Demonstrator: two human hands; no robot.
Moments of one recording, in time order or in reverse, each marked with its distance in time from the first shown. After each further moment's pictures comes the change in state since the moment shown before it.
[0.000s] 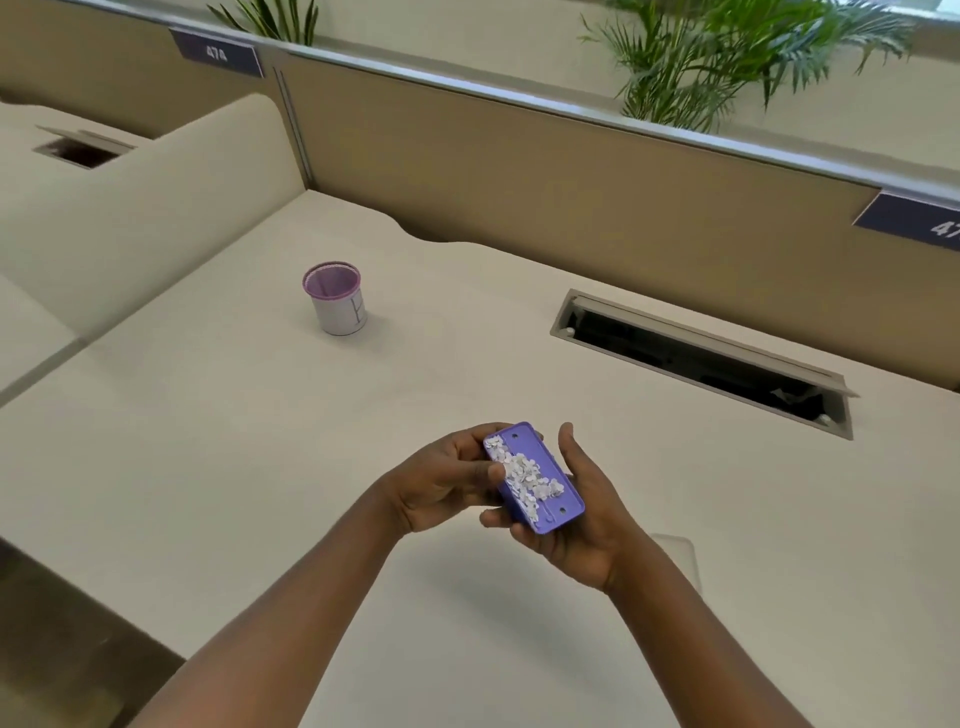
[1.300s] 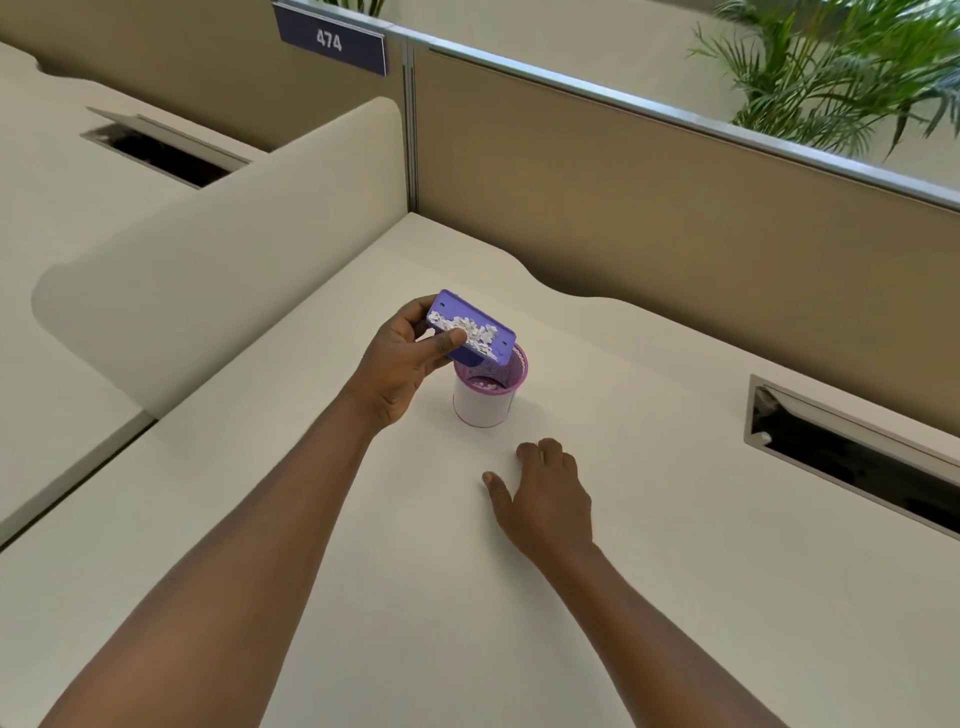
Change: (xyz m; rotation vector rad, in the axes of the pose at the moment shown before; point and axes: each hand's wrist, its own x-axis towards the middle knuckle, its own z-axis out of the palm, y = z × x) left_hand 0.019 0.198 -0.348 0.101 0.537 0.422; right_hand 0.350 0.026 0.127 -1.837 0.768 -0.375
